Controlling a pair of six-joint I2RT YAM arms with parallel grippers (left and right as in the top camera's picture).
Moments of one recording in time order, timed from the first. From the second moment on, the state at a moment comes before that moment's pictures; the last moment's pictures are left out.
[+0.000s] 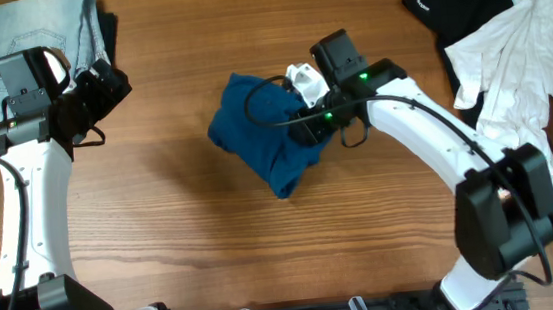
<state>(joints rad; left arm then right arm) 0.23 1.53 1.24 -0.62 0.23 -0.46 0.43 1.82 1.33 -0.73 -0.34 -0.15</state>
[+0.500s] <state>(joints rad) 0.23 1.53 1.24 -0.61 0.23 -0.46 0.43 1.83 1.32 -0.99 -0.37 0.08</state>
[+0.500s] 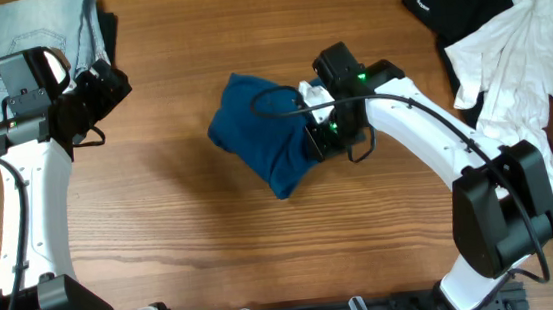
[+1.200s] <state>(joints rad) -0.09 1.70 1.24 -0.56 0.35 -0.20 0.06 1.53 1.35 -0.84 -0.22 0.37</state>
